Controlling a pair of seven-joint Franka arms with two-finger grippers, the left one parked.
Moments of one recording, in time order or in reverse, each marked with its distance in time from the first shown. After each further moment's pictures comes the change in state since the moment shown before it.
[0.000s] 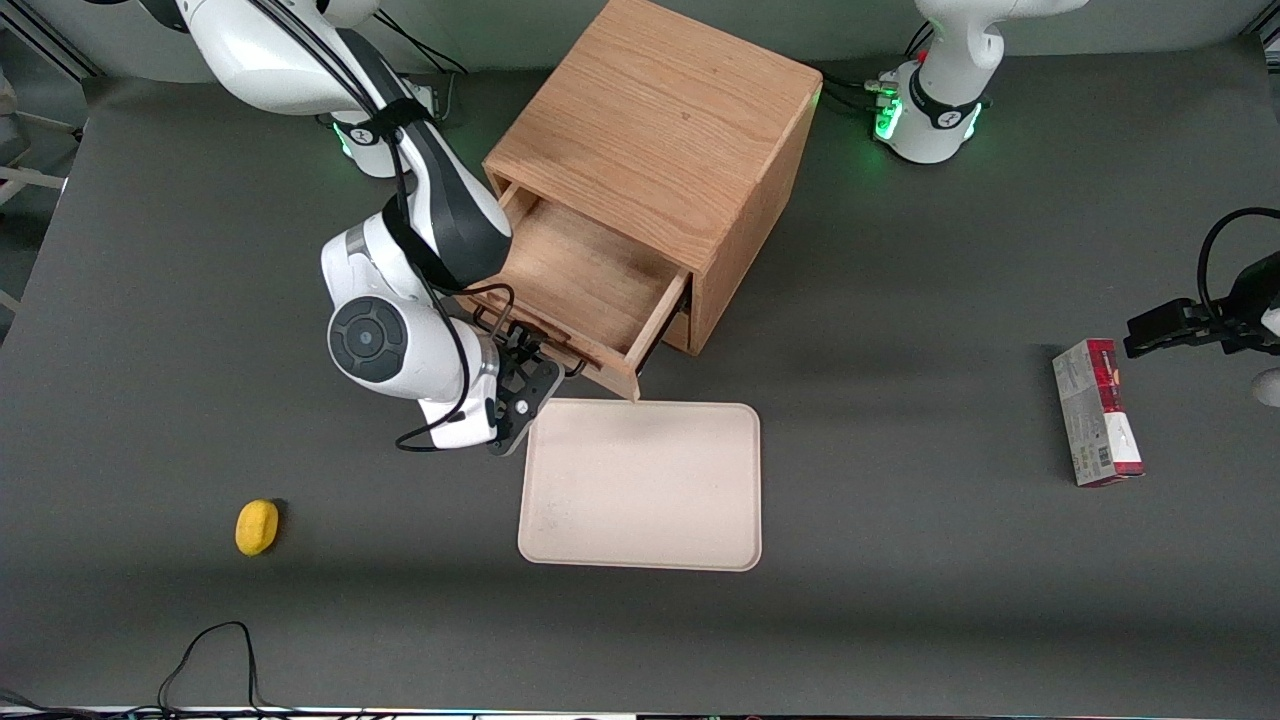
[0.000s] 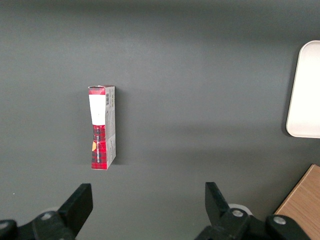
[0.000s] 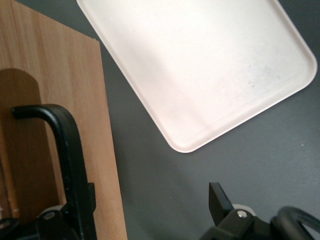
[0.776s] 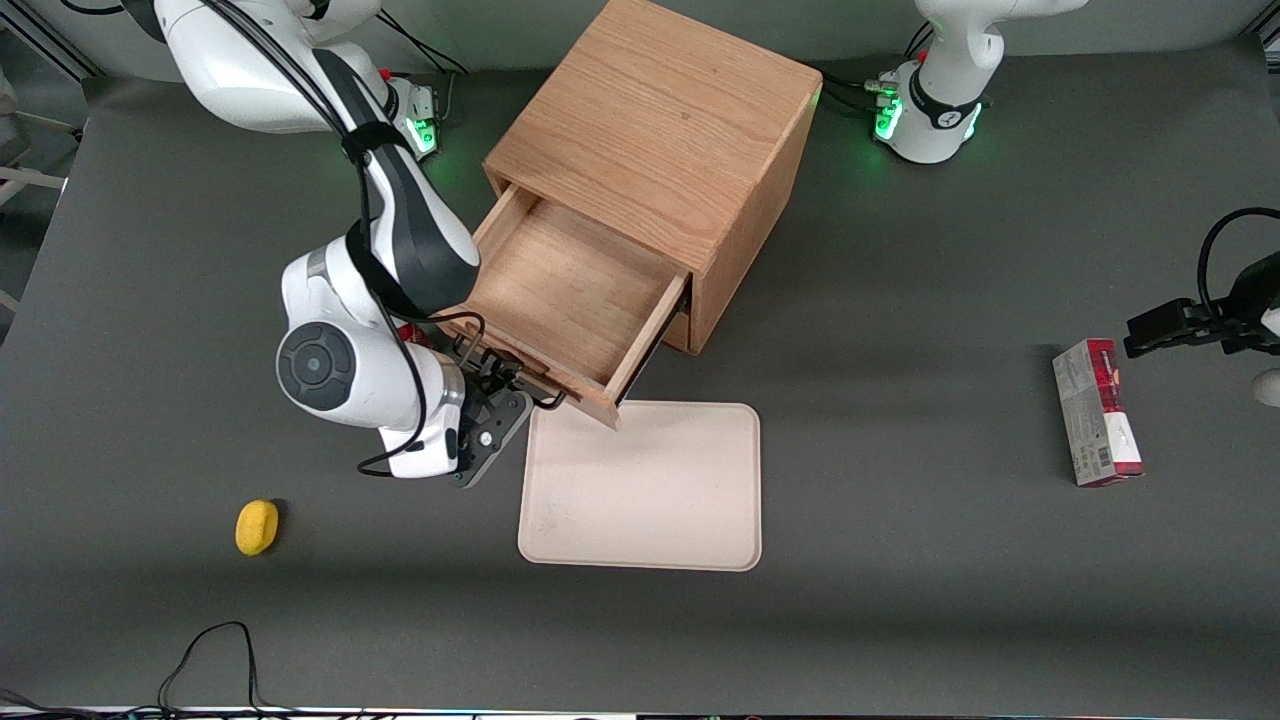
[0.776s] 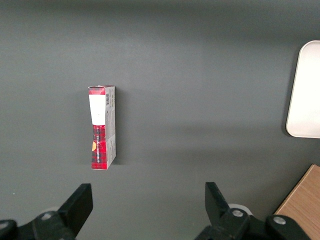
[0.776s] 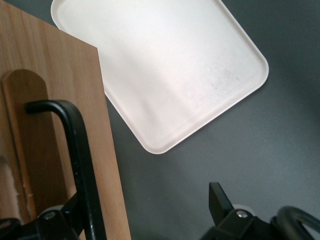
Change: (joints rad) arm -0.064 0.032 -0.001 0.073 -0.001 -0.013 -0.011
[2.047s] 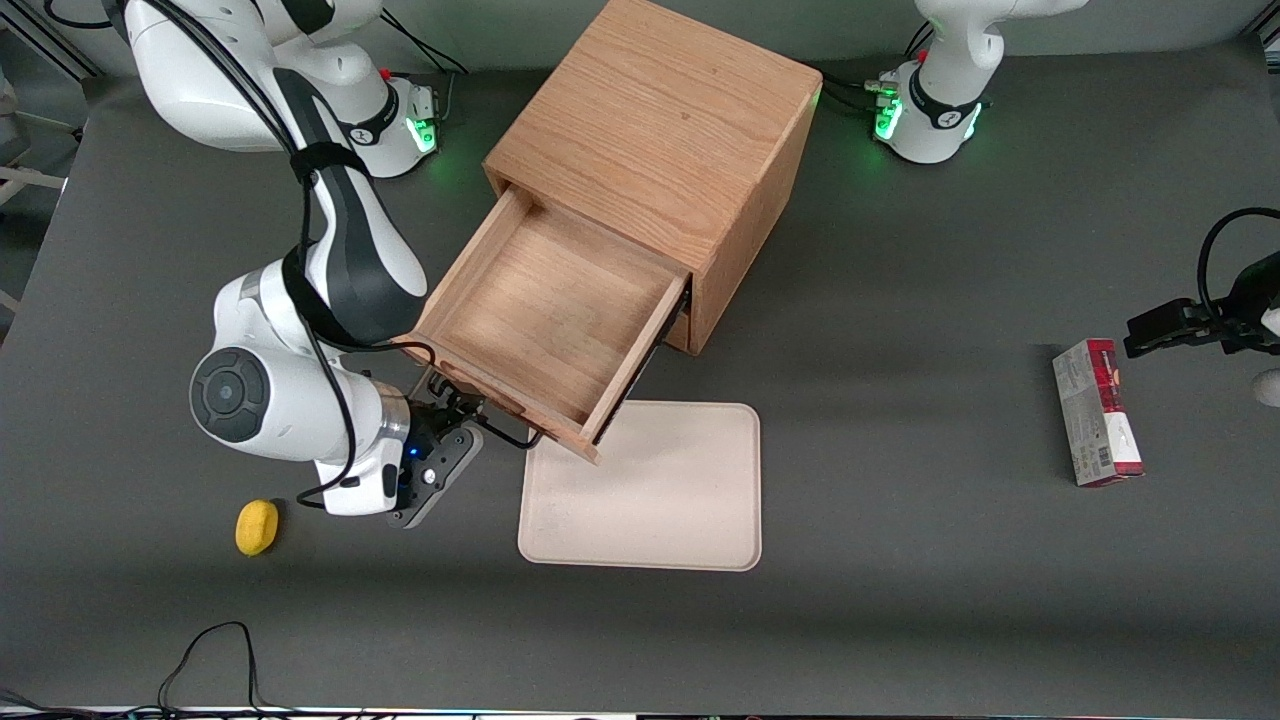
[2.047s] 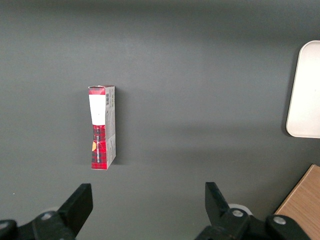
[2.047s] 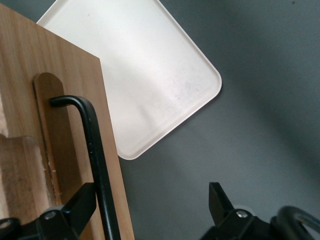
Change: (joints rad) arm -0.073 0.054 -0.001 0.139 0.000 -0.028 -0.021
